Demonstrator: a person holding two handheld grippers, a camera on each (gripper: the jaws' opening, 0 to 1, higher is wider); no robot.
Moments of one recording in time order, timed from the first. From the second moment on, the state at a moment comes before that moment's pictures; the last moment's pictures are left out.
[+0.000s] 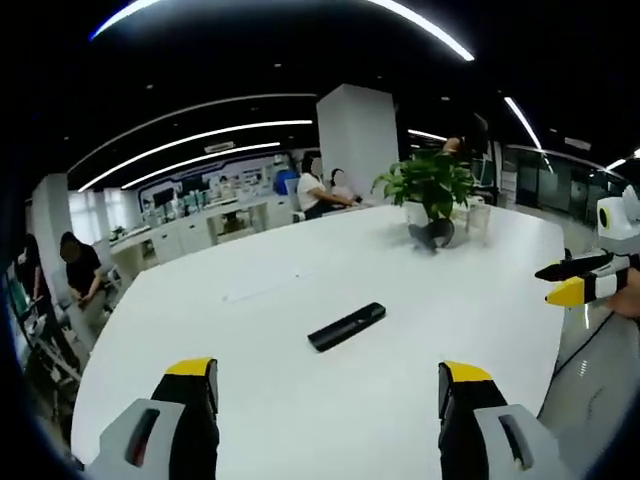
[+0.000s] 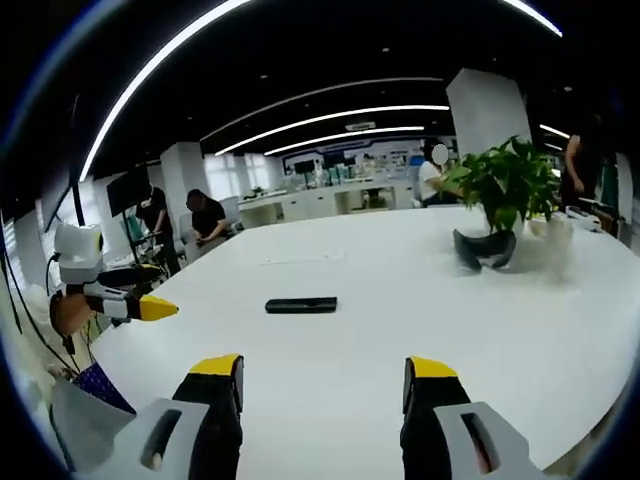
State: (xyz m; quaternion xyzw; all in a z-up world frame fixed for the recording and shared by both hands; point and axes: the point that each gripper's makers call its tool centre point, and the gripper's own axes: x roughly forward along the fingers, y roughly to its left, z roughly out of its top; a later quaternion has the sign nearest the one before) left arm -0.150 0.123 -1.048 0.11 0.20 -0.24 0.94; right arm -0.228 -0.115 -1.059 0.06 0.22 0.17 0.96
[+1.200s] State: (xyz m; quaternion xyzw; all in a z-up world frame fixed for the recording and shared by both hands) left arm -0.023 0.073 -1.119 0.17 0.28 -0.36 0.87; right arm -0.223 -0.098 -1.100 0.12 0.34 0.20 0.91
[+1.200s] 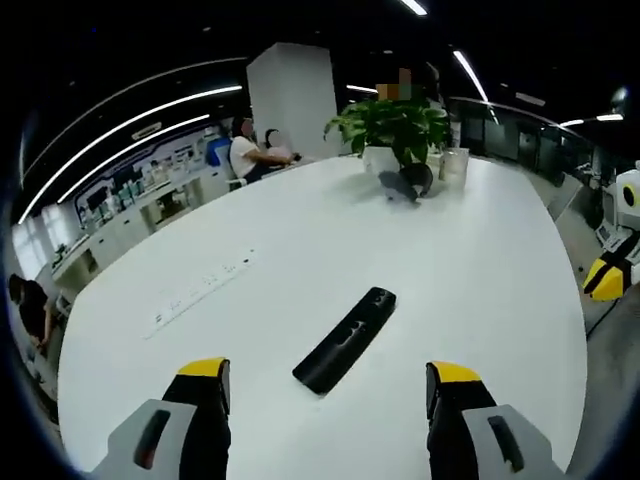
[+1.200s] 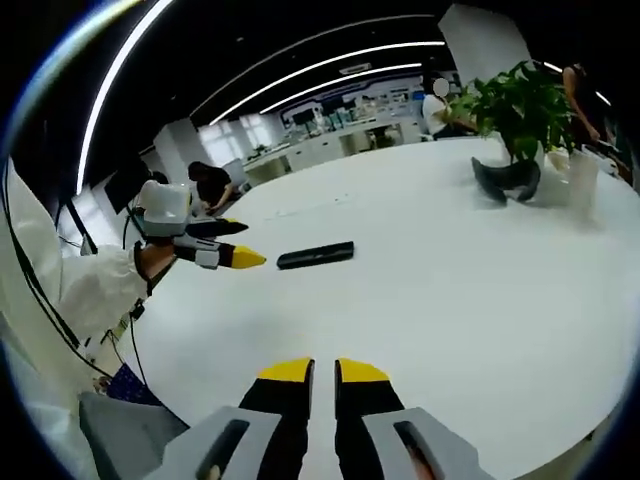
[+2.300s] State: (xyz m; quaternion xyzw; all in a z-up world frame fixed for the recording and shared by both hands) left arm 0.003 0.054 -1.177 0.32 0.36 -0.47 0.74; right arm -0.222 -0.094 -1.117 0.12 0.38 0.21 0.89
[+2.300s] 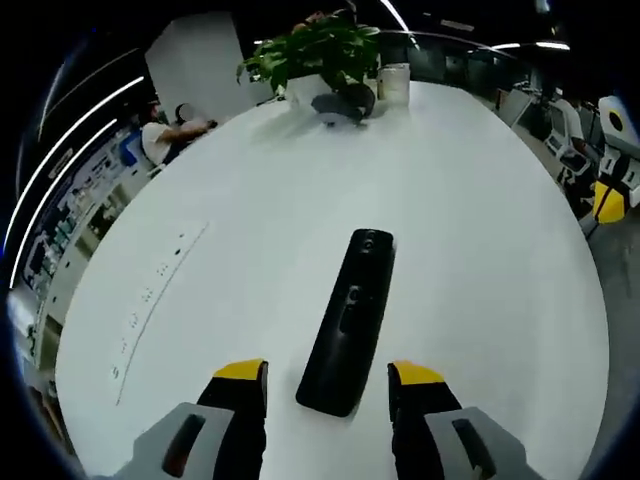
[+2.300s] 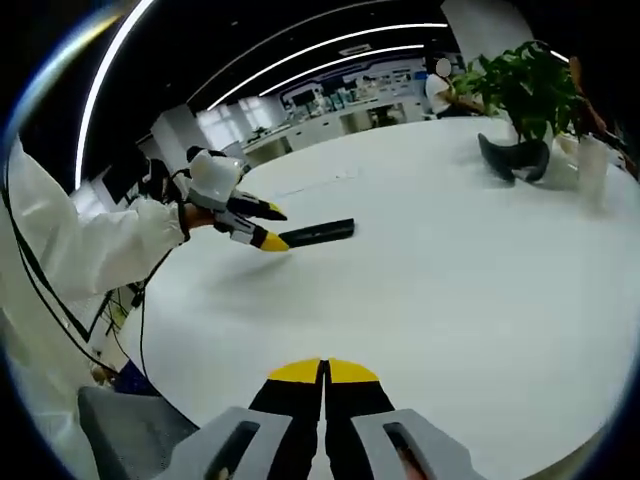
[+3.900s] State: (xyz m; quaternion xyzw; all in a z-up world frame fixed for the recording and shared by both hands) left arm -0.028 0.060 -1.194 0.36 0.43 -0.52 0.65; right arm -0.231 -0.078 -1.081 0.10 0.34 0.23 0.91
